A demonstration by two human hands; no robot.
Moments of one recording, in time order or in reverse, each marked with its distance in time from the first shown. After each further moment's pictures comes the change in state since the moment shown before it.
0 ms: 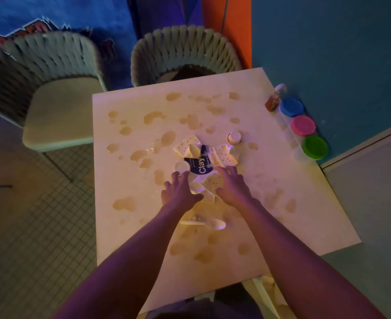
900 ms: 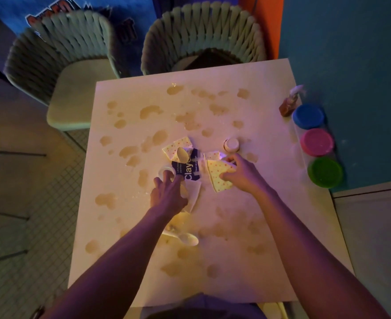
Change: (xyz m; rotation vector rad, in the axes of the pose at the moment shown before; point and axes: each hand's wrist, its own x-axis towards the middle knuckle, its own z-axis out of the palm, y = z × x) left_hand 0.030 0.062 0.012 0.201 0.012 -0.180; right_hand 0.103 0.073 -0.086 0.327 -0.185 -0.078
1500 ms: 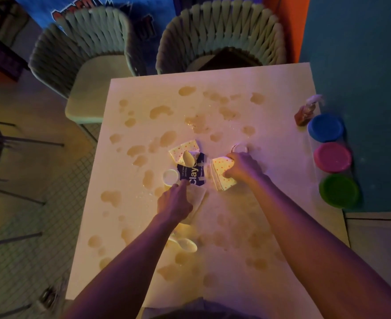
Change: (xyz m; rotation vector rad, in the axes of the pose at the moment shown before) left_hand -0.002 0.020 -0.001 -0.173 -0.026 -0.090; right_hand 0.065 -0.015 -0.002 -0.391 -0.103 -0.029
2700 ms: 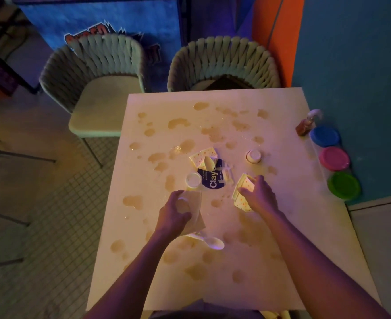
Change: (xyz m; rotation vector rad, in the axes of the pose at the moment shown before) left_hand -0.061 -0.100 -0.023 -0.776 0.046 -0.034; right_hand -0.095 -0.025 0.067 0.214 0.326 0.228
